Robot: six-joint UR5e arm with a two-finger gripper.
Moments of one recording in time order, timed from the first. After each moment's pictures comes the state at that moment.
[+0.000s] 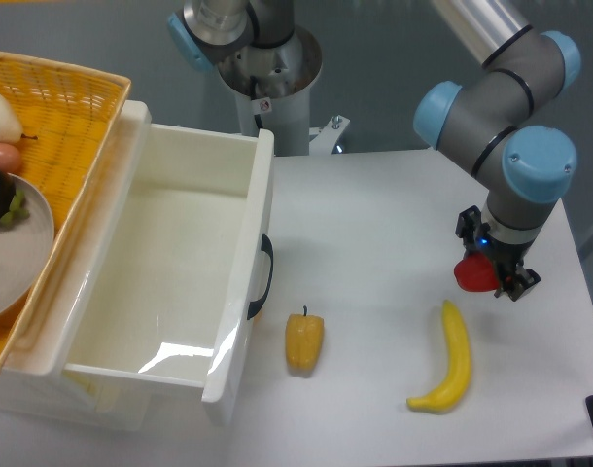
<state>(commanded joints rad) 2.75 -2.08 -1.39 -1.19 1.60 1.75</state>
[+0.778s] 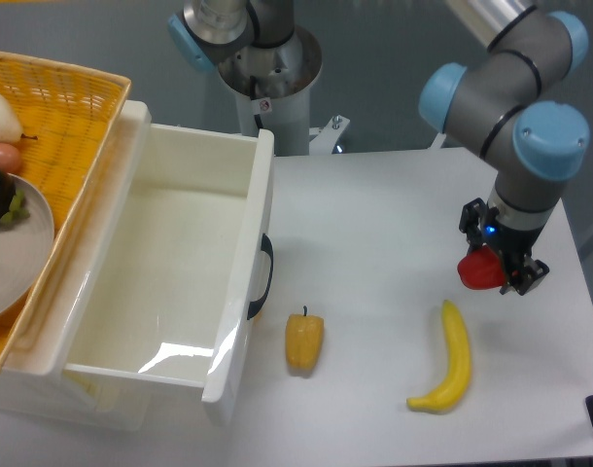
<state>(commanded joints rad) 2.74 -1.97 -1.37 -1.30 1.49 1.74</state>
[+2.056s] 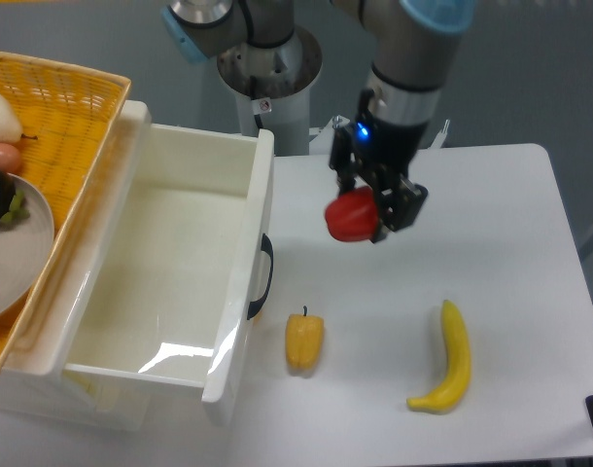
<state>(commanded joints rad) 2.57 -1.66 -1.44 -1.41 1.20 1.51</state>
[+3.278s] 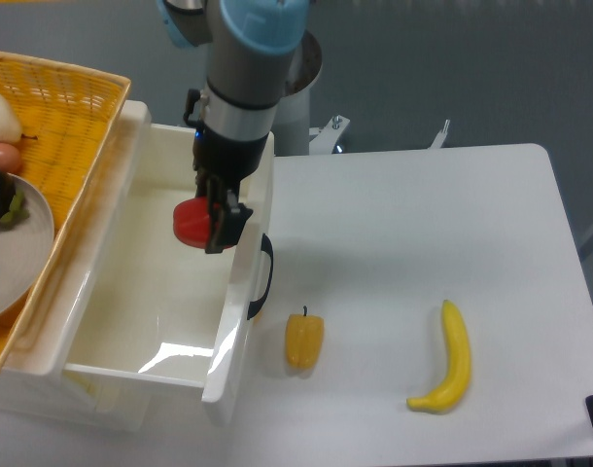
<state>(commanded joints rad) 2.30 -1.72 -1.46 -1.39 1.21 1.59</state>
